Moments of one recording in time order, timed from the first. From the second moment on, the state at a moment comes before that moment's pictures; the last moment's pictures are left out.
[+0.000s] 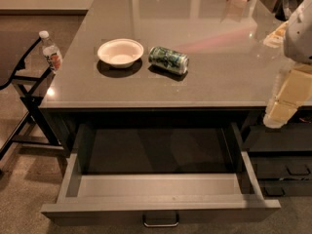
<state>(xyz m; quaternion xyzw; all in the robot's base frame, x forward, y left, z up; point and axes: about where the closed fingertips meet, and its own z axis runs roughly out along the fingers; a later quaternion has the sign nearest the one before) 0.438 -0.216 0.980 -0.60 0.78 -0.04 0.17</state>
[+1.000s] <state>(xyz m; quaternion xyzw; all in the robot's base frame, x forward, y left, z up) 0.375 -0.226 0.919 -0.60 0.78 0.01 0.17</state>
